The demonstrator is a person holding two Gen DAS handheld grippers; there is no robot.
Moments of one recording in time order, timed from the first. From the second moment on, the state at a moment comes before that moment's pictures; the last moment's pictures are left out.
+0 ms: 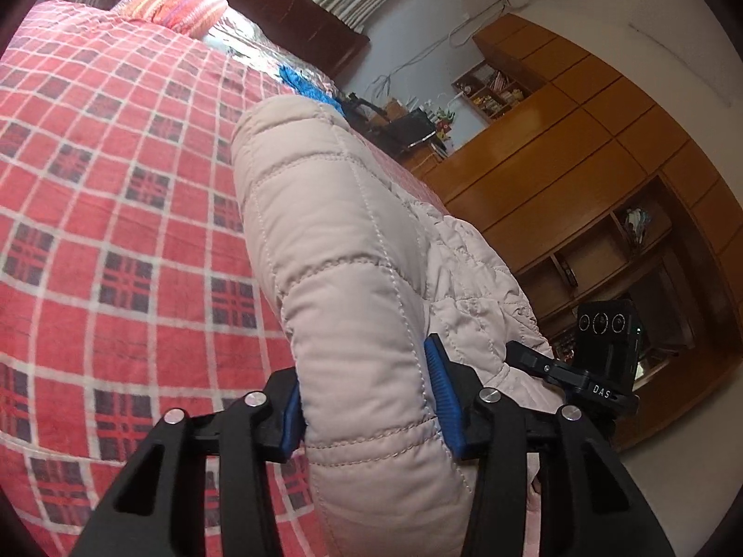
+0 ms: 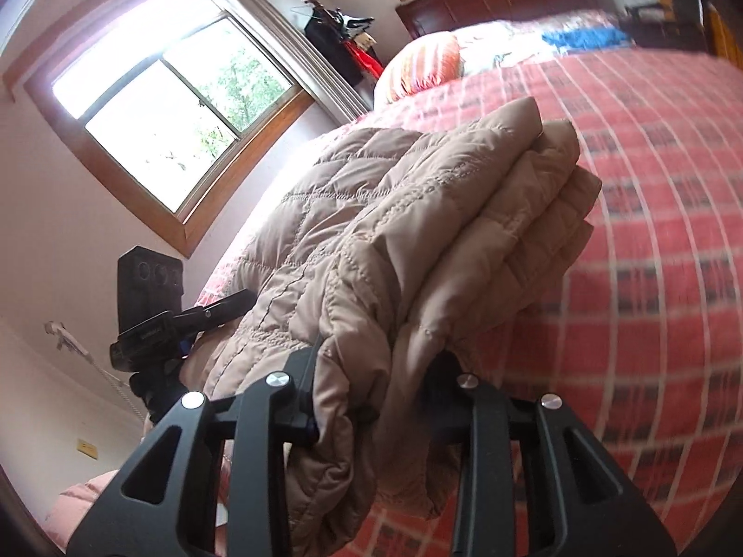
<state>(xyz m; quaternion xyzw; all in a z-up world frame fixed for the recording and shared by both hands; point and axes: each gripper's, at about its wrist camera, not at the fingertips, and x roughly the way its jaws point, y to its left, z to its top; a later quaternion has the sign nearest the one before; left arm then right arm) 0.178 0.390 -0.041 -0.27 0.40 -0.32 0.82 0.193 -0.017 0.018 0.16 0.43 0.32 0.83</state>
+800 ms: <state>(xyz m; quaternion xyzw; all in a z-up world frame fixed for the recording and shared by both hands) 0.221 0.455 -0.104 -0.23 0.43 -0.23 0.84 0.258 0.048 -0.071 0.17 0.50 0.32 0.79</state>
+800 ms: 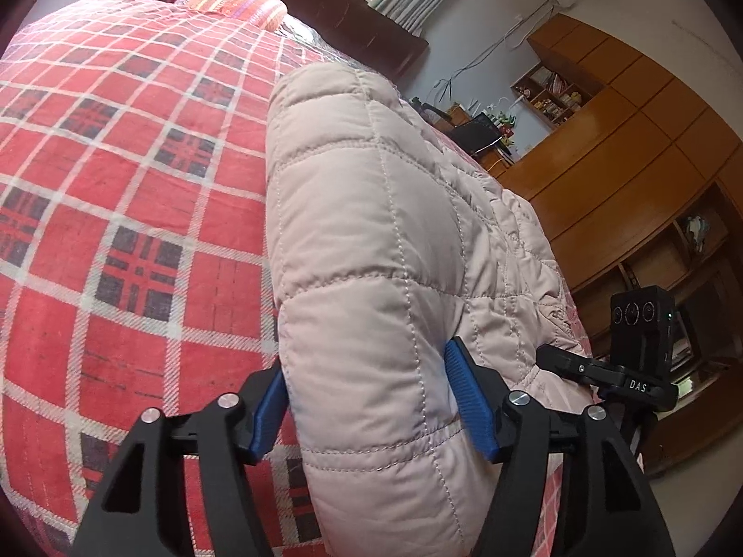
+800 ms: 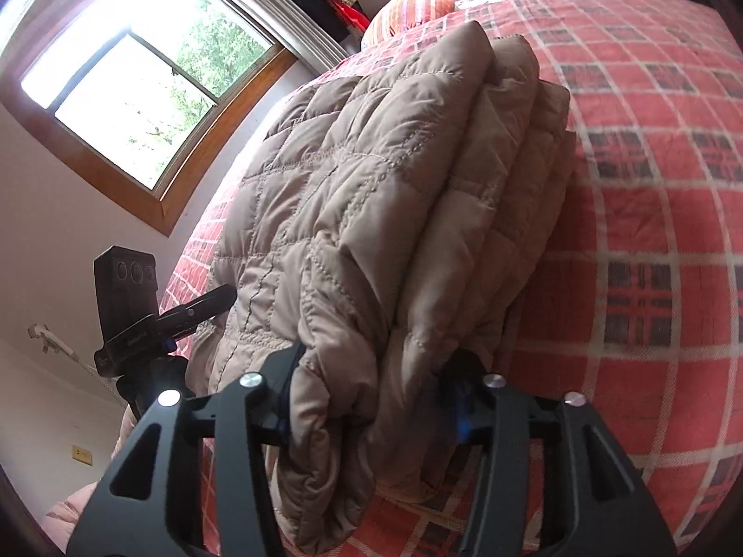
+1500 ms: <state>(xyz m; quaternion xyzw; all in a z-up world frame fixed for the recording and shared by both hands) 0.101 0.443 -0.058 -0.12 0.42 -0.09 0.89 0.133 0.030 -0.031 0.12 0.47 0.23 0.84</state>
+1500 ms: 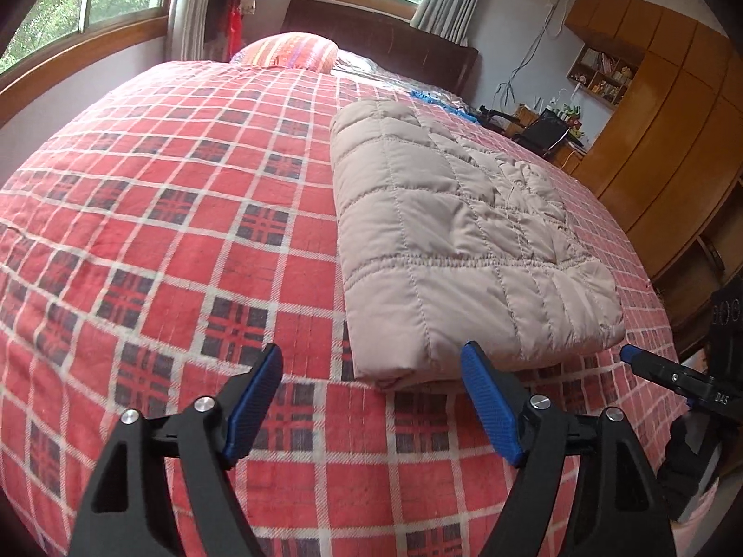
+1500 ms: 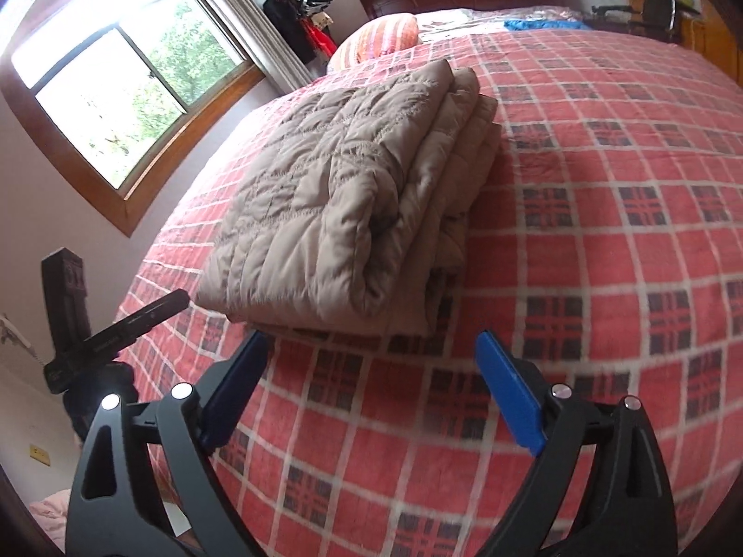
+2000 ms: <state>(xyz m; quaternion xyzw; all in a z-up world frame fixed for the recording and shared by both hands) 0.026 0.431 -0.053 -0.06 0.42 -0.03 0.90 0.055 0.064 -0.033 0.04 0.48 0.09 0.87</state>
